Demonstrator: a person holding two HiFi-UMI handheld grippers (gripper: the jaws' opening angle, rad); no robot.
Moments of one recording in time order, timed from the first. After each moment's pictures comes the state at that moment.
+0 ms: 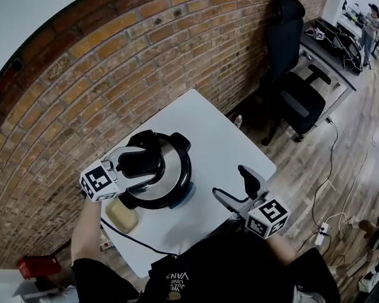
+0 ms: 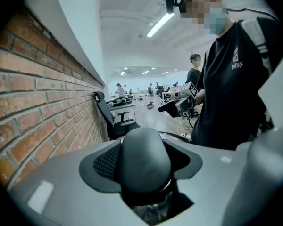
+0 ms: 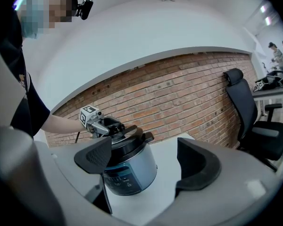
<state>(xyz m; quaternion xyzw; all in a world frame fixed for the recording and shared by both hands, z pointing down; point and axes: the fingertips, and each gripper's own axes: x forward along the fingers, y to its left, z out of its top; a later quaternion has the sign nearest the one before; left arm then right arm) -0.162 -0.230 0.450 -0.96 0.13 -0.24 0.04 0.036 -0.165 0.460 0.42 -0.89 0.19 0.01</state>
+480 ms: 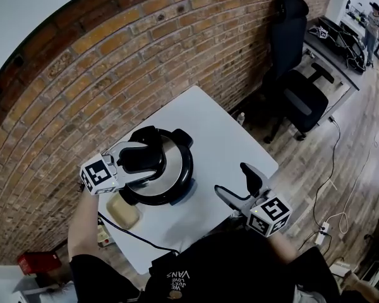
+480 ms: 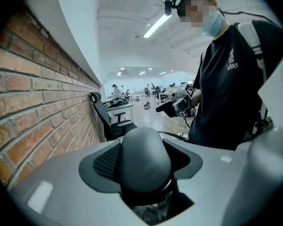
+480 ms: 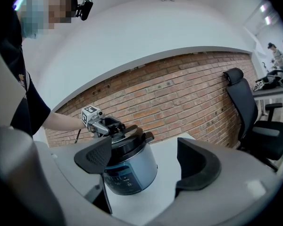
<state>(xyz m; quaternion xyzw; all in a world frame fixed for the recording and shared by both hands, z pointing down) -0.166 -0.229 0.451 -0.96 0.10 -0.24 0.04 0.035 -0.163 0.460 0.42 -0.89 0.18 0.01</state>
